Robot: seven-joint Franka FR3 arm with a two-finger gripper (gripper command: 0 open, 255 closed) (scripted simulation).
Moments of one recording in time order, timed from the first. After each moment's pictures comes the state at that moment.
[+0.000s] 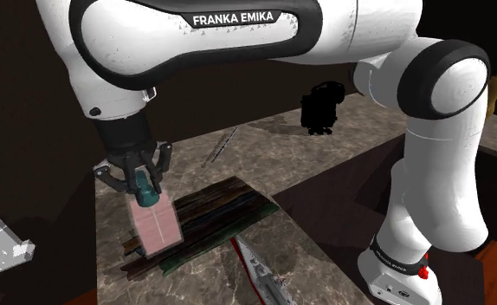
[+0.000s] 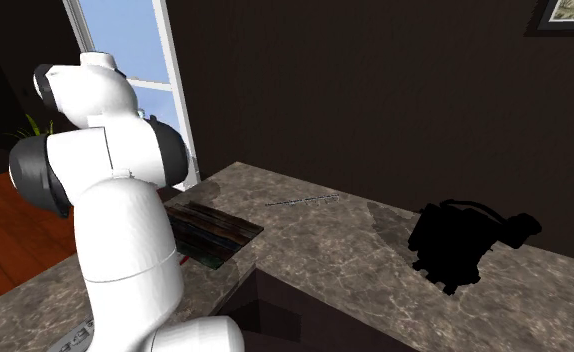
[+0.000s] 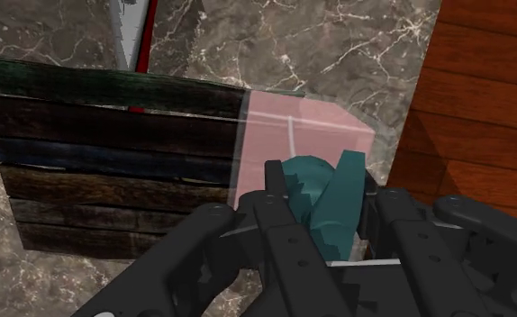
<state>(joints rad) 0.52 0.30 0.29 -1.34 0.00 1.58 0.90</state>
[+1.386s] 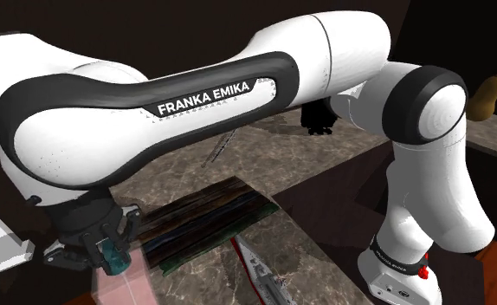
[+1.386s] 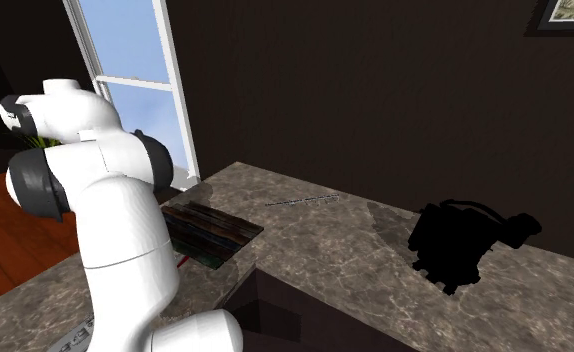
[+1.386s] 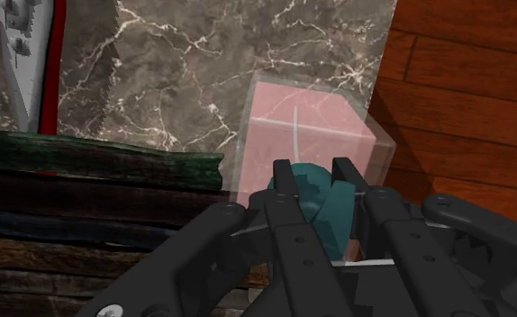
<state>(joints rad) 0.67 0.46 0.33 -1.27 -0.06 1.68 1.08</state>
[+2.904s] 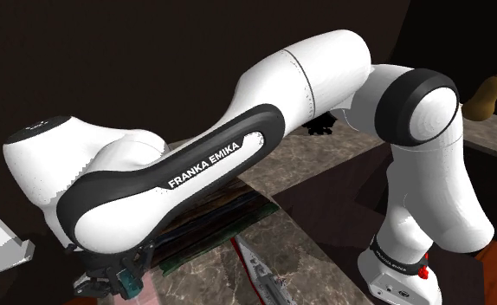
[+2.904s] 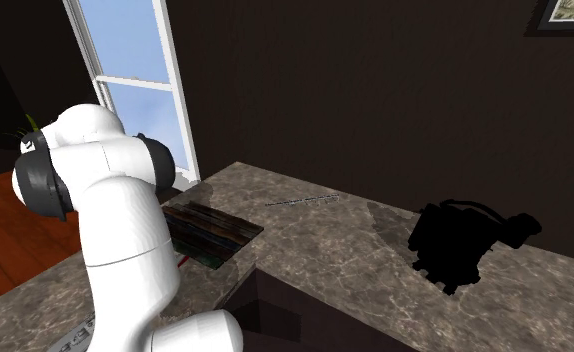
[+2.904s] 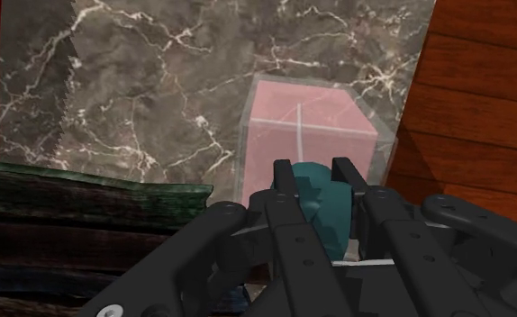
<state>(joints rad) 0.66 0.48 0.32 -1.48 -0.06 1.91 1.07</state>
